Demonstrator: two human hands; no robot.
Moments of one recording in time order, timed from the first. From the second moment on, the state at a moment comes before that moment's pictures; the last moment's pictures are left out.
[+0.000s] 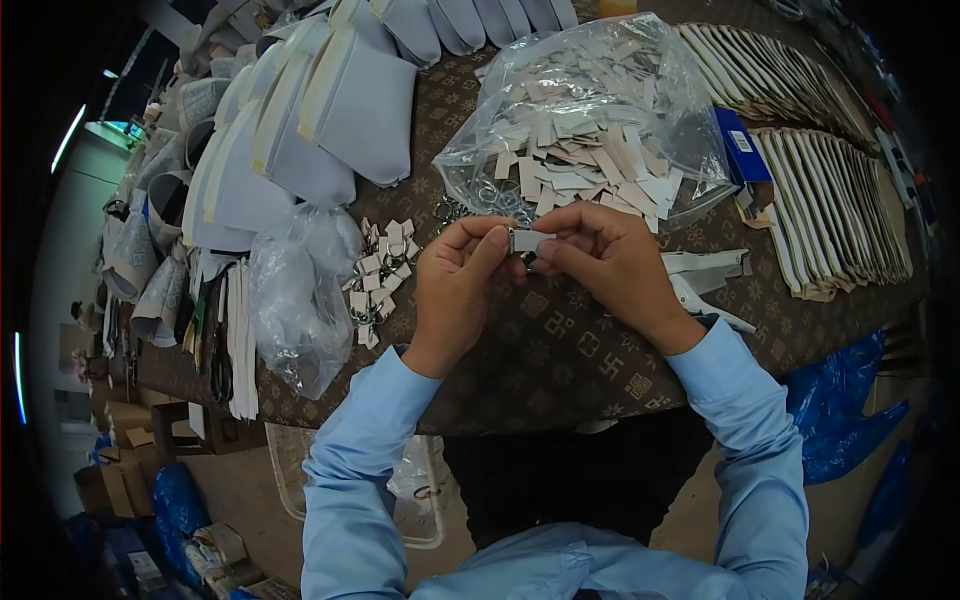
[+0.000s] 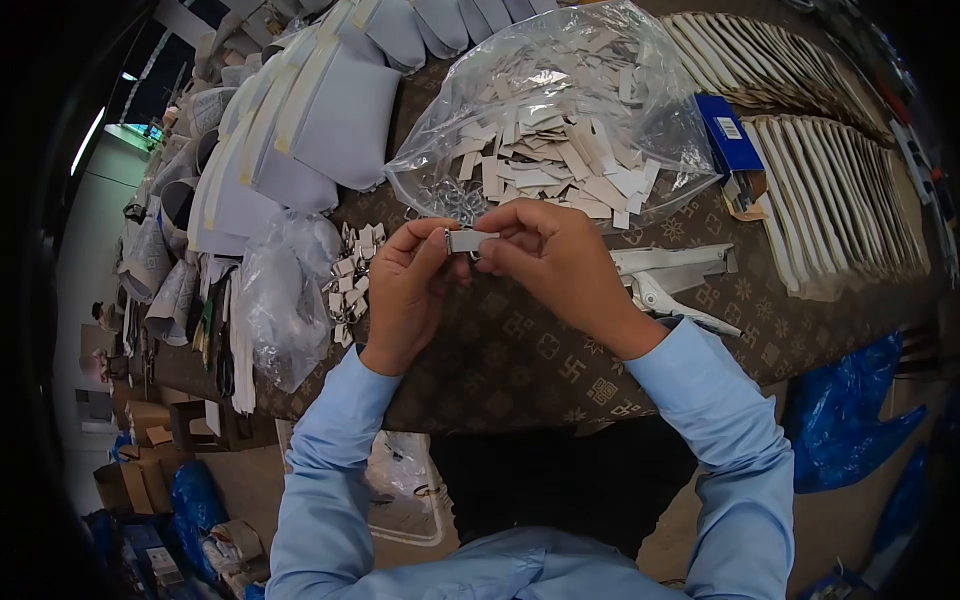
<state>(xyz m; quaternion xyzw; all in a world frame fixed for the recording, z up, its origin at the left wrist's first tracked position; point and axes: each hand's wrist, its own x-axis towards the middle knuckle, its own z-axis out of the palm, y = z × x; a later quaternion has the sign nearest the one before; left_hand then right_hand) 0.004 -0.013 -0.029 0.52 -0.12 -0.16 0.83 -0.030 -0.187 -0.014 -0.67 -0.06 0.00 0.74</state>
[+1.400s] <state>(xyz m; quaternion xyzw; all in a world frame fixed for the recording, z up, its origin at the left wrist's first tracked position) -0.001 -0.010 -0.027 0.60 -0.17 -0.20 0.76 -0.033 -0.192 -0.012 -0.56 -0.08 0.11 0.81</state>
